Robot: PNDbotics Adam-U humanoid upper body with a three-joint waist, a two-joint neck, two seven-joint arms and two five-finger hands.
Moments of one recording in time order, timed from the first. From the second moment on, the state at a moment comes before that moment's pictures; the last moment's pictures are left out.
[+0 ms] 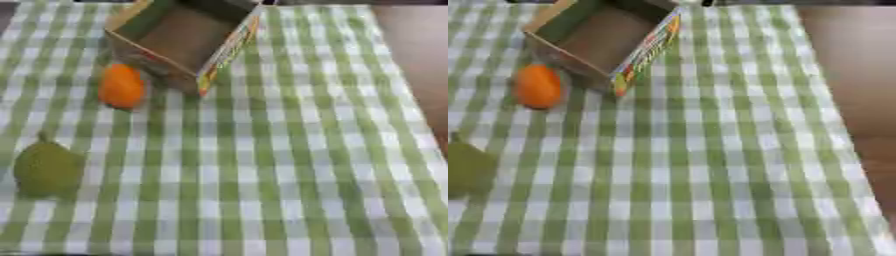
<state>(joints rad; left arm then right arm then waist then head) -0.14 0.65 0.10 -1.99 -0.03 -0.45 0.37 -0.46 -0.62 -0.12 -1.98 0.08 -0.44 -0.27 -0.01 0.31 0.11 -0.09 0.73</state>
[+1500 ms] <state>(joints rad) 0.07 0.97 0.01 -1.99 -0.39 -0.24 0.05 -0.46 -0.65 -0.11 -1.98 0.08 -0.45 -0.26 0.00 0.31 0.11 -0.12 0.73</state>
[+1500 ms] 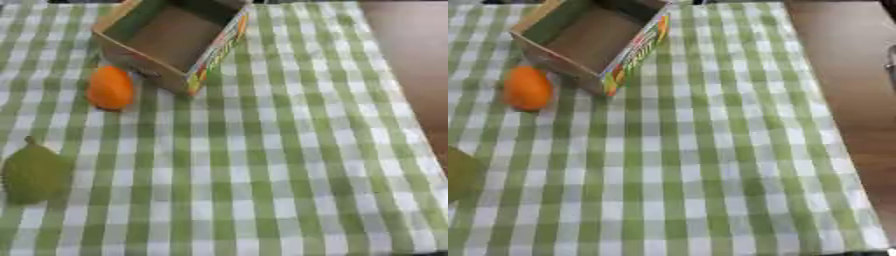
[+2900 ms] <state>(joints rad) 0.00 1.02 -0.10 -1.99 -0.45 0.04 -0.27 -0.46 -0.65 -0.11 -1.98 0.08 -0.45 -0.25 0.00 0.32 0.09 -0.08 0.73</state>
